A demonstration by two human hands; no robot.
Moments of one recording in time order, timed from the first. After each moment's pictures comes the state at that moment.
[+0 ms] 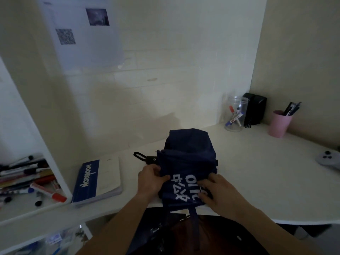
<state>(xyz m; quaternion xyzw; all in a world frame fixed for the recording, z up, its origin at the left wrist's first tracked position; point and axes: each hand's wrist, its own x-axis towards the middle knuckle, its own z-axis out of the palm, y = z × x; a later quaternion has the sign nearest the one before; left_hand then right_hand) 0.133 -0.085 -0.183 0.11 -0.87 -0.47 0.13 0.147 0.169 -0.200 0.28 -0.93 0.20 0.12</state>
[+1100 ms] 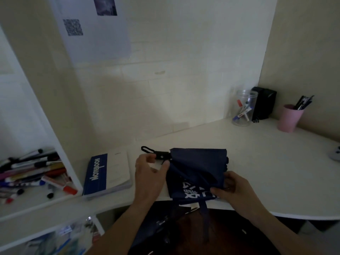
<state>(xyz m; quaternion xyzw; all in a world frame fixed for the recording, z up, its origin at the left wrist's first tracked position) 0.184 -0.094 -0.162 0.10 -0.79 -0.54 0.25 0.176 0.165 -0.191 0.08 -0.81 0.59 0.00</state>
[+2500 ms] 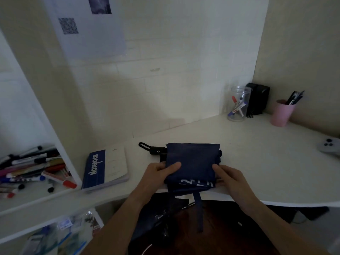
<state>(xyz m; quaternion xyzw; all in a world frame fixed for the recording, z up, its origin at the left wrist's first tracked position) 0.192 -0.084 -0.158 0.01 -0.72 -0.69 -0.02 0.181 0.164 -0.182 0.08 -0.75 0.66 0.02</state>
